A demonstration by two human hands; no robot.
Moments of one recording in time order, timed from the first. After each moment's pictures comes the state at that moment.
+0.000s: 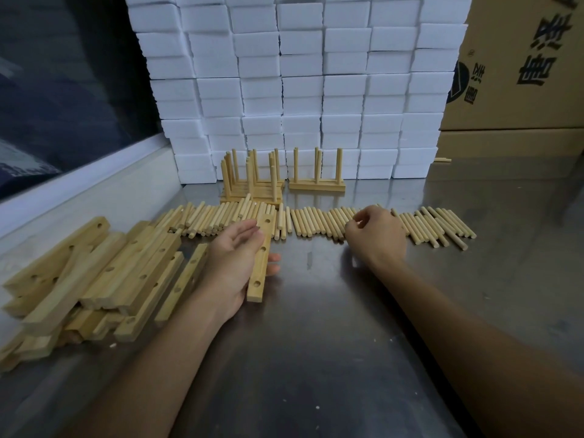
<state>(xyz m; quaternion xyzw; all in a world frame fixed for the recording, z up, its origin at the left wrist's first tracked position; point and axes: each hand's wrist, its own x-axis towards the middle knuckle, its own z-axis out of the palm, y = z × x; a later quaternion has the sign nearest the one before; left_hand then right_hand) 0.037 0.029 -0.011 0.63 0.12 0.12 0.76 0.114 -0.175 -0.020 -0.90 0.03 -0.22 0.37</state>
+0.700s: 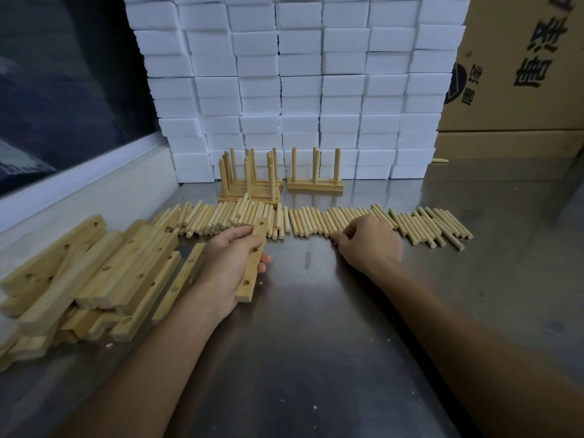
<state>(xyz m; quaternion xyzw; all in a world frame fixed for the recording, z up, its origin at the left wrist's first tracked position) 0.045 0.036 -0.019 0.64 0.13 0.11 0.75 0.107 -0.167 -0.018 -0.95 0.03 -0.14 0.27</state>
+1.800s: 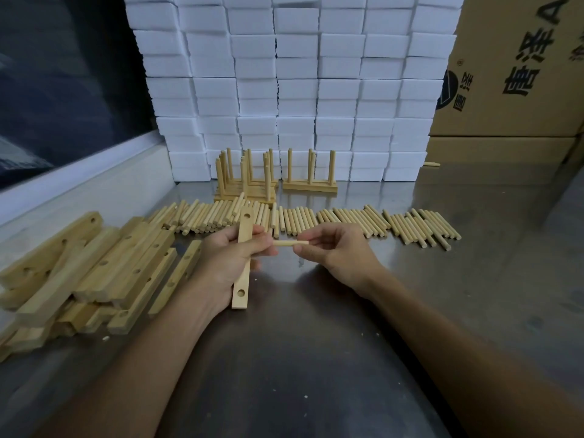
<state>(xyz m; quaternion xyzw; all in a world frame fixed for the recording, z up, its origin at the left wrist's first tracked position) 0.033 0.030 -0.011 0.63 0.08 0.10 0.76 0.064 -0.161 -0.012 -0.75 -0.20 -0.01 0.63</state>
